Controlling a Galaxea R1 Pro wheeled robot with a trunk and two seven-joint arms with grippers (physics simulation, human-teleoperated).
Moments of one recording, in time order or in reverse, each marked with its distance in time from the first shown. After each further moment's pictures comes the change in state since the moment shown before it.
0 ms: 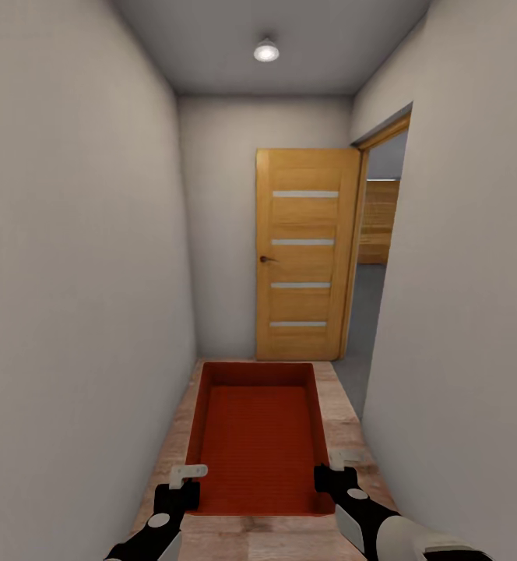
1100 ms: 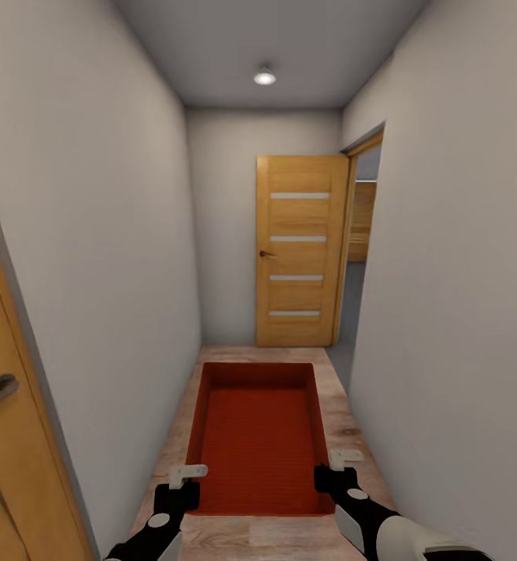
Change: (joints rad) left arm 0.000 0.000 0.000 0.000 -0.001 0.001 0.000; right arm 0.000 0.000 -0.001 0.000 0.000 0.000 0.000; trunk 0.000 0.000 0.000
